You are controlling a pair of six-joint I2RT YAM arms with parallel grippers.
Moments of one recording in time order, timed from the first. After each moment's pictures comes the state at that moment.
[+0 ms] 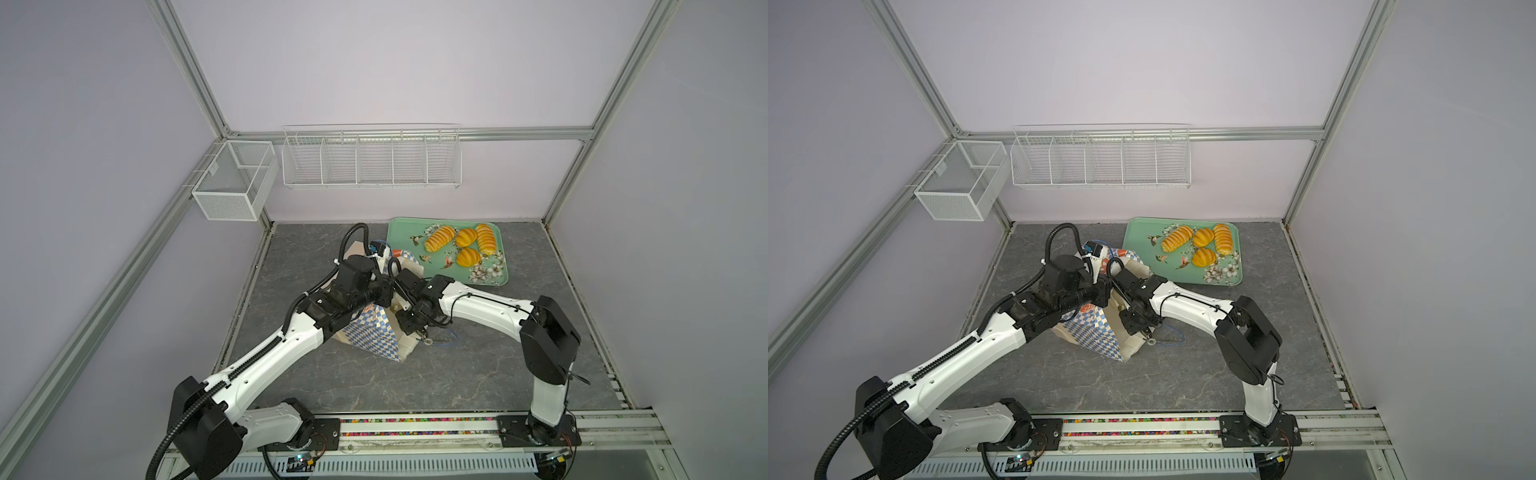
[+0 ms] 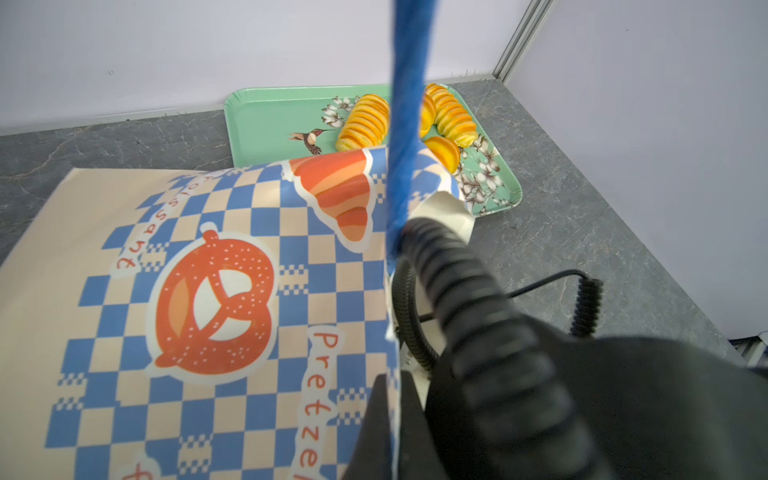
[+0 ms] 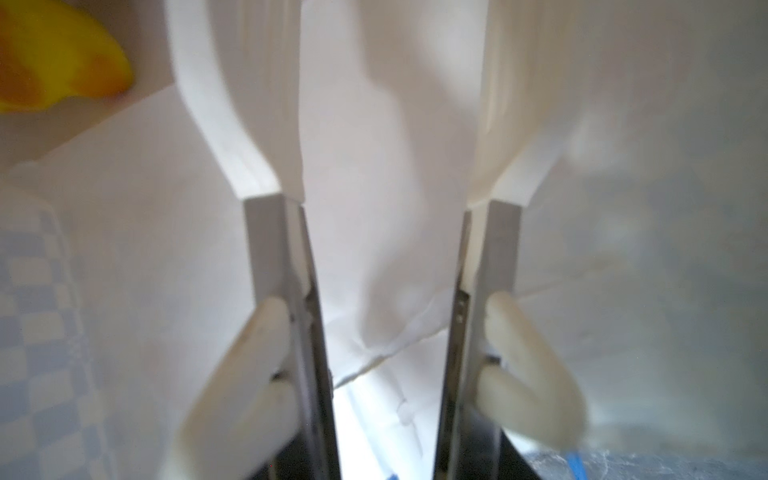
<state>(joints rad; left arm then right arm) -0.72 1.23 1.02 -0.33 0.02 -0.29 0.91 1.91 1.46 -0.83 -0.03 0.33</state>
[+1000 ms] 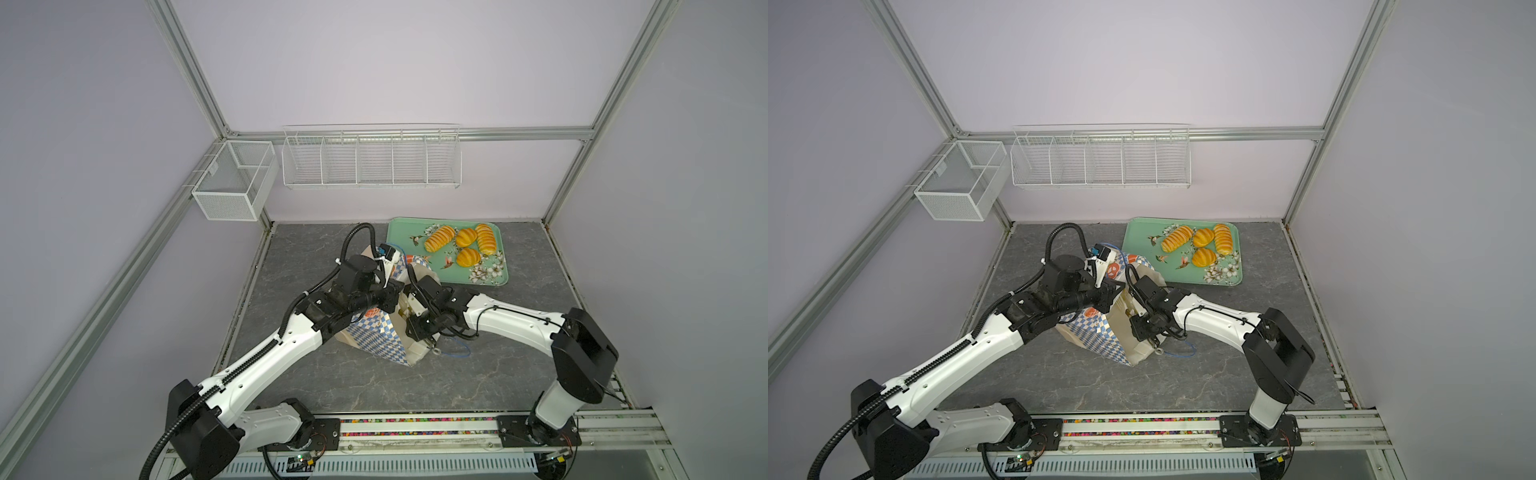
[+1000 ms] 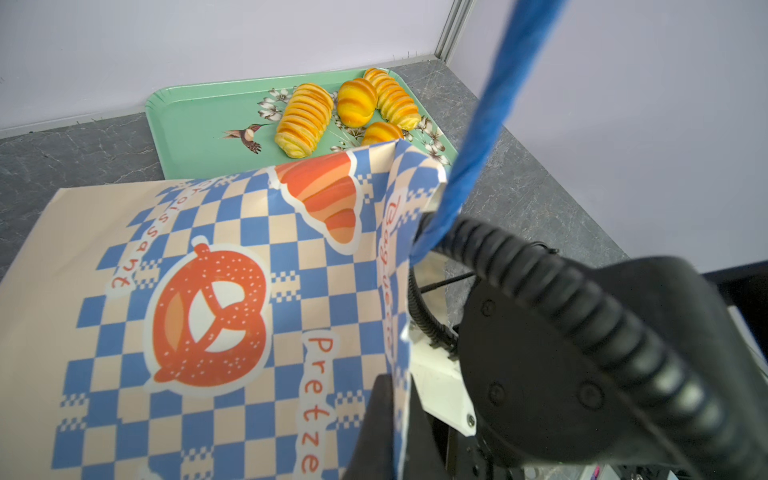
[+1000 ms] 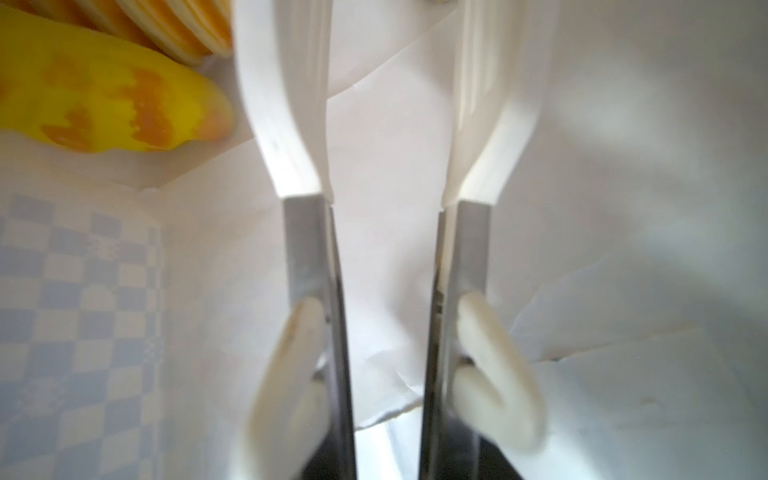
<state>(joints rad) -0.75 1.20 1.06 -0.39 0.13 -0.24 0.87 1.69 1.16 -0.60 -0.17 0.40</state>
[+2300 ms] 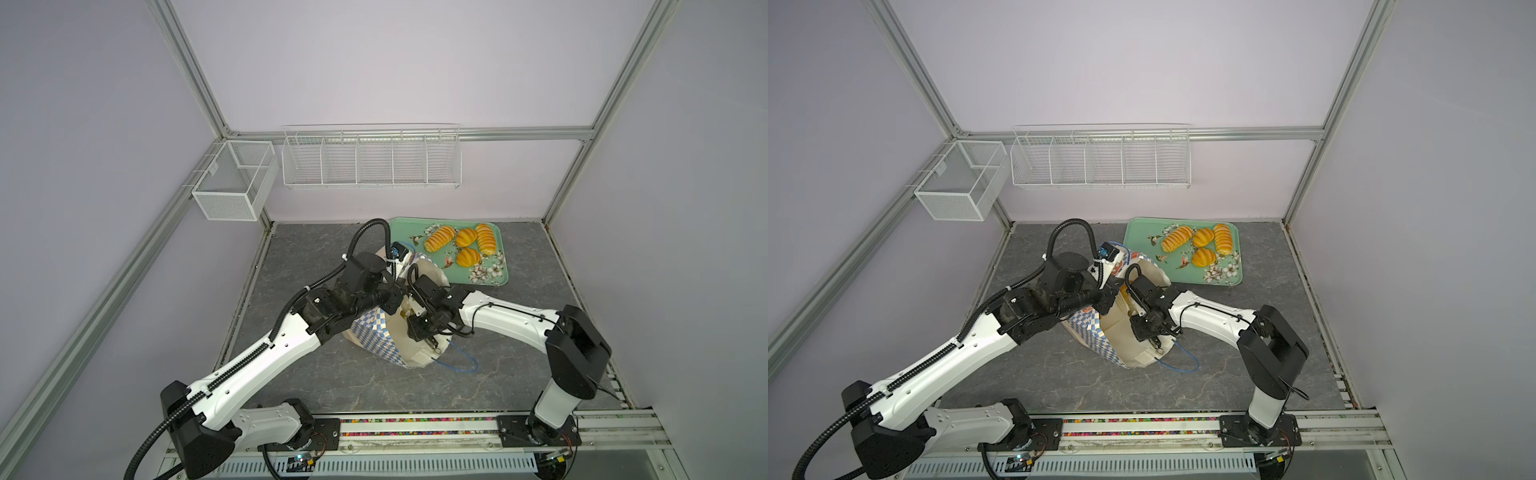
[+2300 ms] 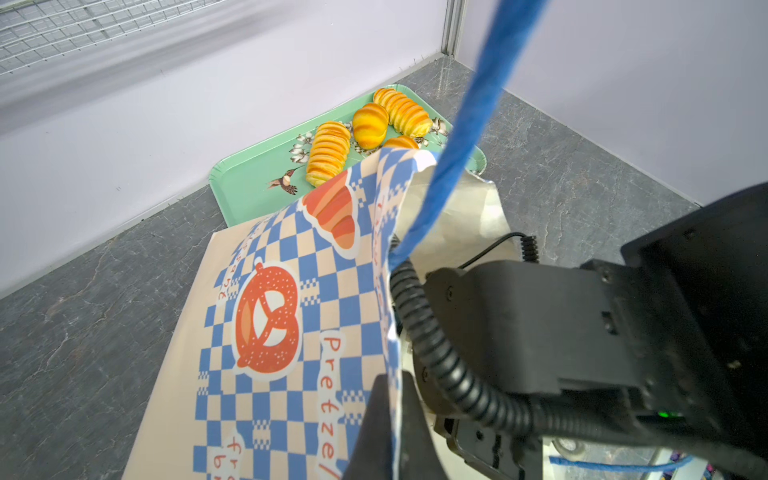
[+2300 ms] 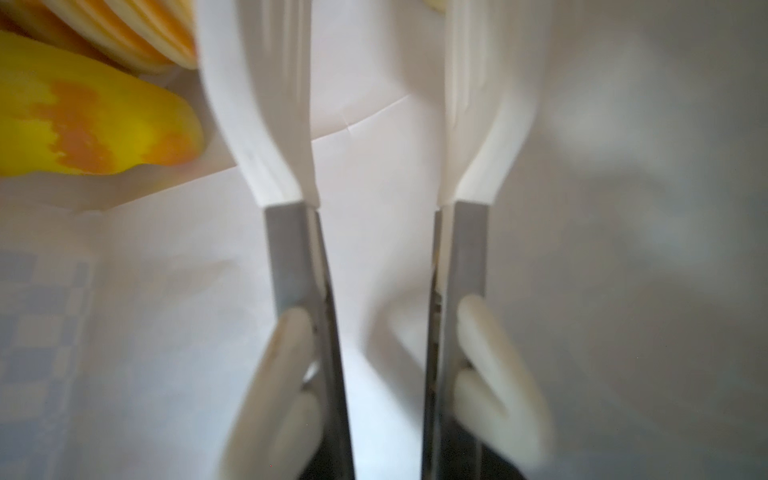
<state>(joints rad) -0.87 1.21 1.23 -0.56 -0.06 -0.04 0.87 1.75 1.24 -0.71 -0.13 0.45</state>
